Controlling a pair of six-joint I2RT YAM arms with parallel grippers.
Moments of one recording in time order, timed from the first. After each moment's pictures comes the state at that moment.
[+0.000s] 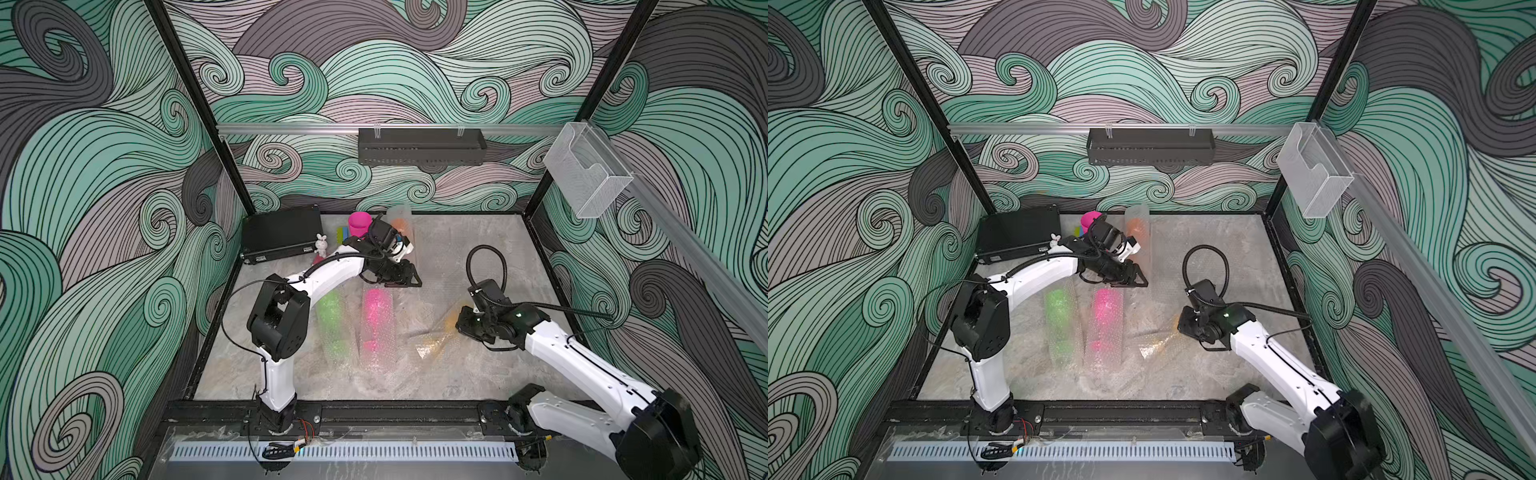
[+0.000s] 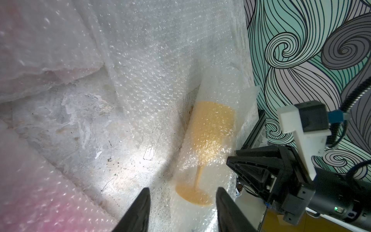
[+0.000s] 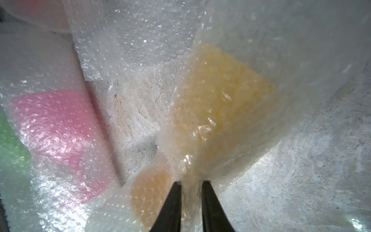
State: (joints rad) left arm -0.61 1.89 1.55 -0.69 0.62 -0.39; right arm 0.52 1.05 0.71 -0.75 -0.06 0.82
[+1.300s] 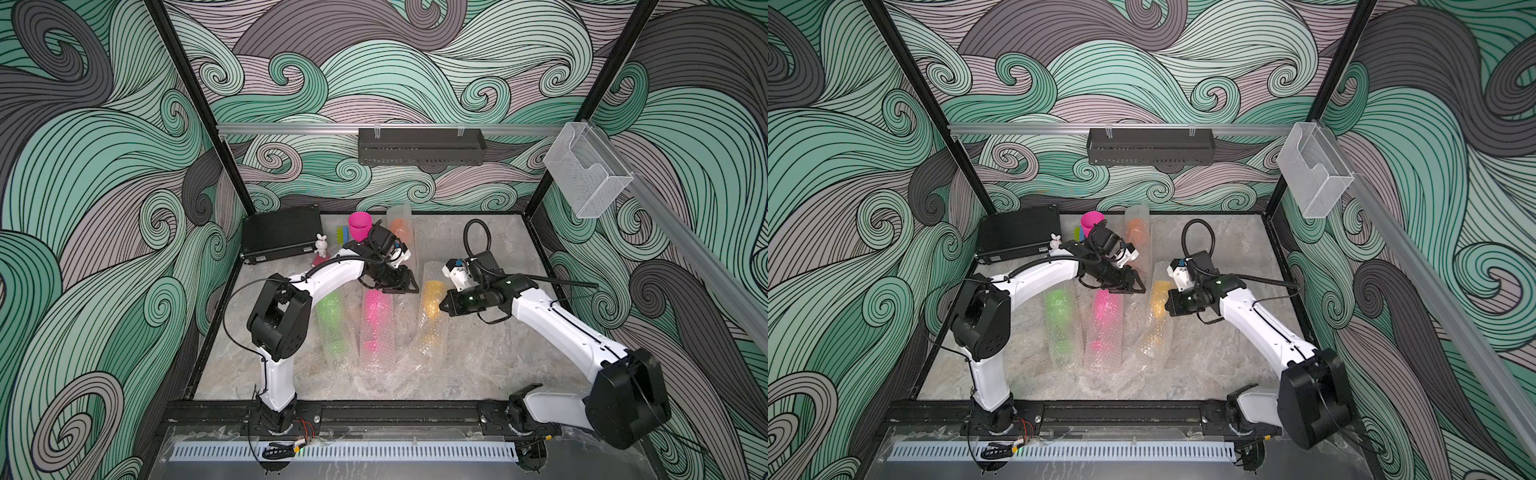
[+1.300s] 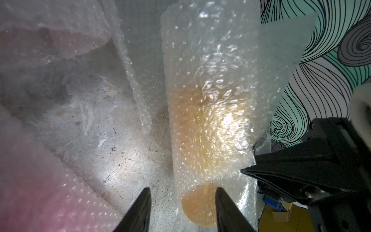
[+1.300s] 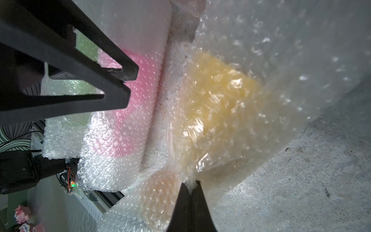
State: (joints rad) left arm -0.61 1.89 1.49 -0.68 0.62 -0.40; right arm 0.41 1.34 0.96 -0.74 -0.39 0.17
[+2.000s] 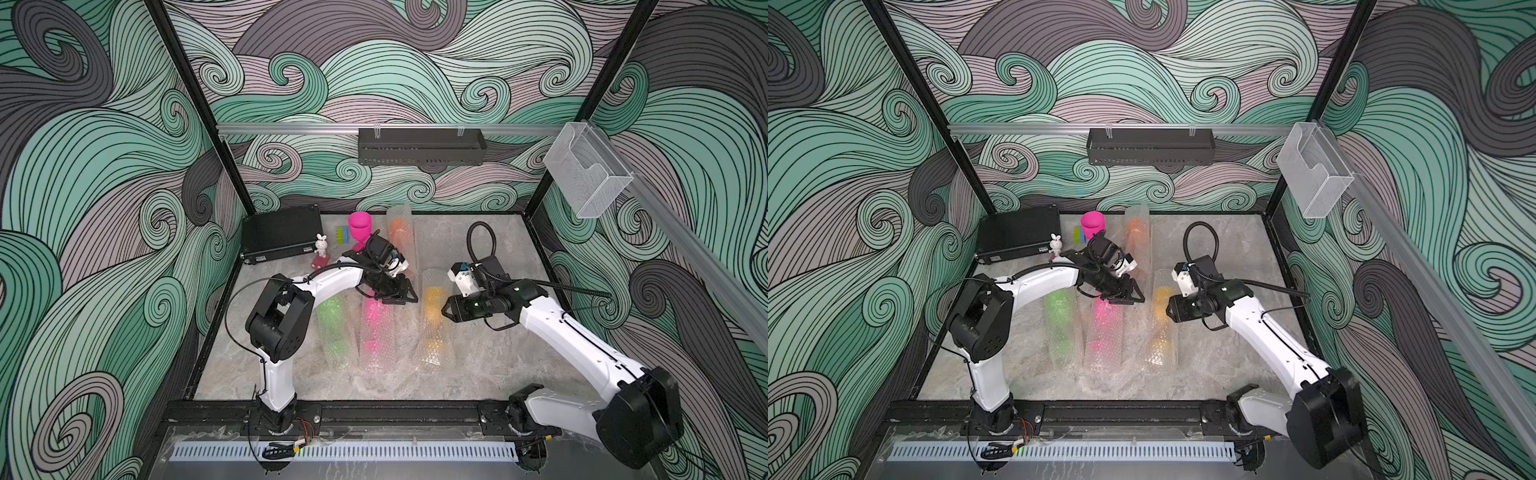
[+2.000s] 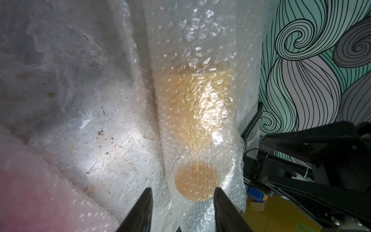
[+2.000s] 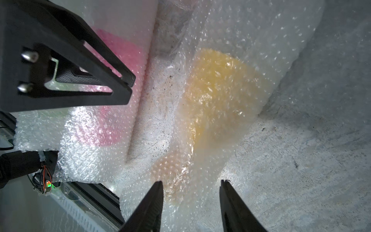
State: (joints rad) left arm -0.62 1.88 1.36 -0.59 0.70 -0.50; right arm 0.45 1.22 0.92 -0.82 -0.27 0.19
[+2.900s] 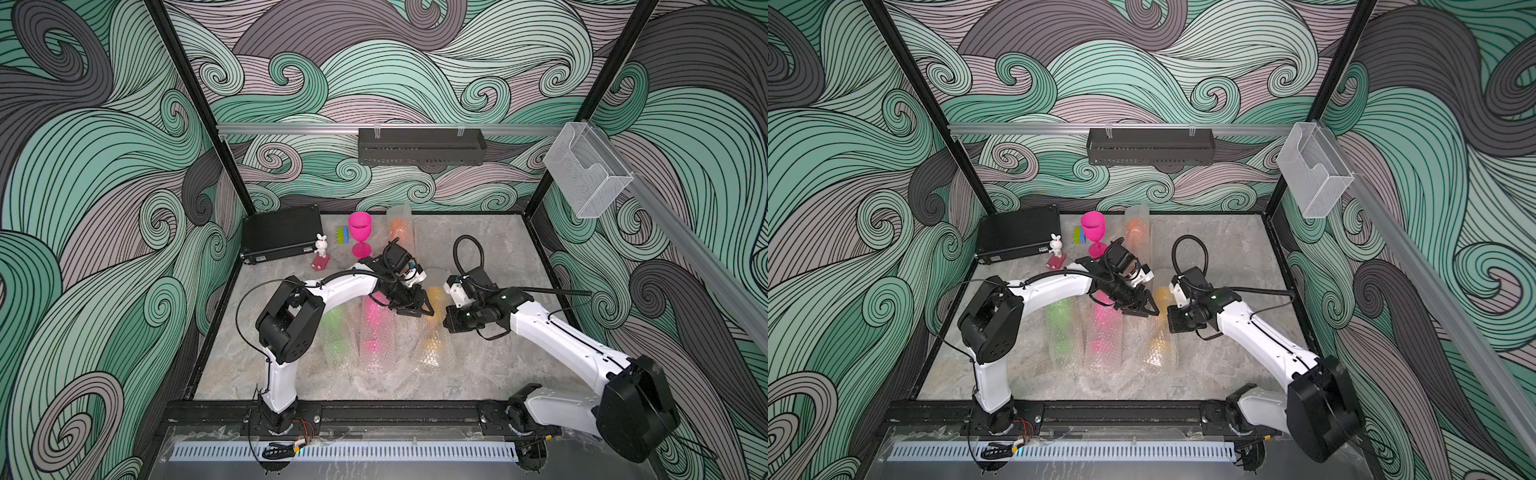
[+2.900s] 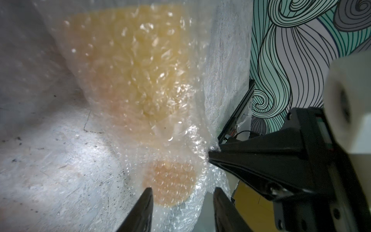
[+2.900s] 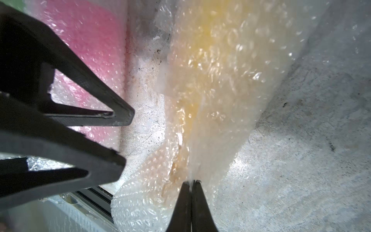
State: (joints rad) left arm -0.73 1.92 1.39 -0.58 0.75 -0.53; right arm 0.52 1.25 0.83 -0.75 -0.26 0.32
